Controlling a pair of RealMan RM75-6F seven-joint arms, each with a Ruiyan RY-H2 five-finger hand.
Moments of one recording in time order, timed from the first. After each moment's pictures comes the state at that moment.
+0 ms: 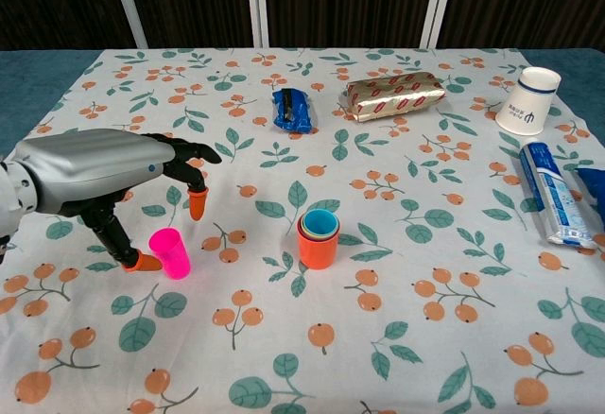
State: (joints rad) left arm -0.65 -1.45 -0.05 -1.88 1.03 1.00 0.73; right arm 0.19 -1.26 -0.06 -1.57 -1.40 1.51 -0.14
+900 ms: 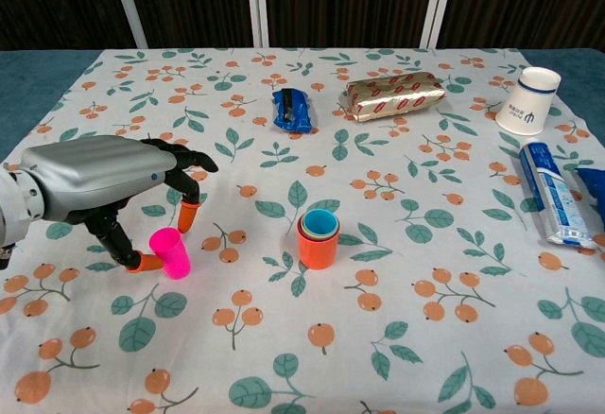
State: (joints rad) left arm -0.67 -1.47 -0.02 -1.86 1.00 1.04 0.77; right arm 0.16 -1.28 -0.01 -1.57 -1.40 1.49 -0.15
